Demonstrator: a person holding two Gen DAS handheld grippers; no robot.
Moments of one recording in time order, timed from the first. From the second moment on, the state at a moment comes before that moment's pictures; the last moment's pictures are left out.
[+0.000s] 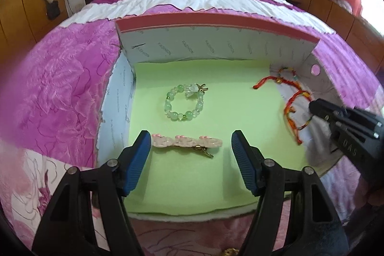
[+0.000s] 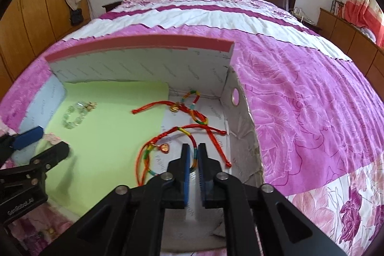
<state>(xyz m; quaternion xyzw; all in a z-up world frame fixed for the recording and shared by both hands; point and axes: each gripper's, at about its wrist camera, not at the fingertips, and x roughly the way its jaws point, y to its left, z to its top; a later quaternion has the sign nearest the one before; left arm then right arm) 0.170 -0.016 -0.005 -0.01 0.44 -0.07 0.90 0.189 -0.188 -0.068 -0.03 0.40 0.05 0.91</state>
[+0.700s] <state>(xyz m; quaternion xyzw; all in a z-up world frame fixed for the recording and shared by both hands) 0.103 0.001 0.035 -0.04 0.41 -0.13 0.90 0.093 -0.215 -0.014 0.07 0.34 0.12 0.93</state>
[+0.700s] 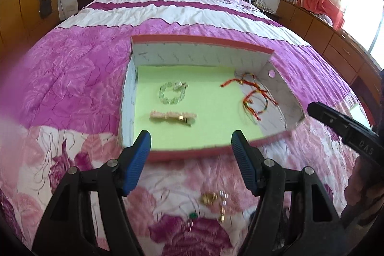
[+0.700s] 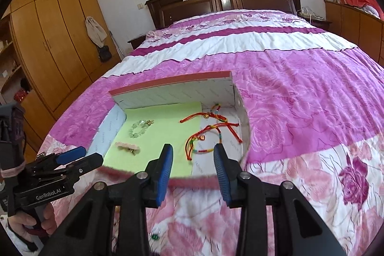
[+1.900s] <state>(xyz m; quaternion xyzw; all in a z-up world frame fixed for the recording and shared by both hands) 0.053 -0.010 -0.026 0.05 0.48 -0.13 0.87 0.003 -0.251 -0.089 0.06 0.46 0.09 0.88</state>
